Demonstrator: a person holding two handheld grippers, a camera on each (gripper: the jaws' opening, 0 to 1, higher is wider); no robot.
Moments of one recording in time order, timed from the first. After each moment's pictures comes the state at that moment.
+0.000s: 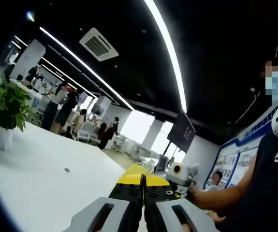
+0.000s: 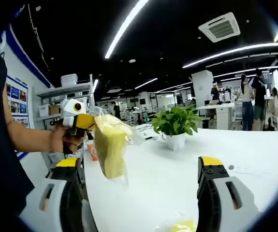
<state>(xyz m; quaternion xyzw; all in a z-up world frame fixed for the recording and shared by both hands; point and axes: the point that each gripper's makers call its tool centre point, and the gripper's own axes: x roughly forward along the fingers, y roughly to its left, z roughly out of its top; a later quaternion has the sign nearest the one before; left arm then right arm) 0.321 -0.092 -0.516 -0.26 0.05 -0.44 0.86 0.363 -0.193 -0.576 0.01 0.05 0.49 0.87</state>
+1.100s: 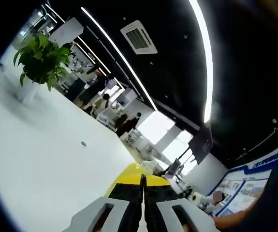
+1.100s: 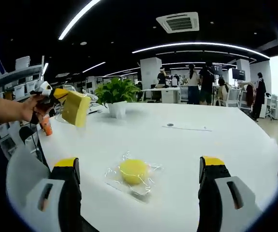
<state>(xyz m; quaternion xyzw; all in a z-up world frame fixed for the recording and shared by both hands) 0.354 -0.068 -0.615 -0.37 0.13 -0.36 0.85 0.333 -0.335 -0.714 0.00 0.15 0.30 0.94</state>
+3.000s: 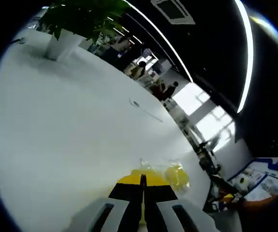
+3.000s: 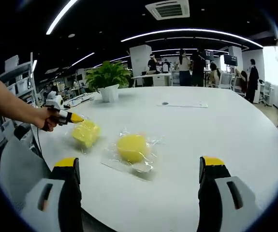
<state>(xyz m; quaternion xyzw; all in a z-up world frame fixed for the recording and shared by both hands) 0.406 -0.025 -0.811 -0.27 0.33 -0.27 0.86 0.321 -0.331 -0.769 0.01 0.21 0.27 0.94</state>
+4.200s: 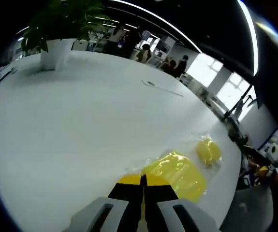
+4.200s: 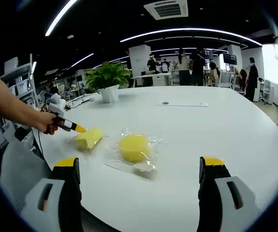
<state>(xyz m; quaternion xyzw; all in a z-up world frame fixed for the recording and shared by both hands) 0.400 -0.014 -0.850 -0.14 0.38 -0.23 0.88 0.317 -0.329 -0.768 0.02 0.21 0.27 0.94</state>
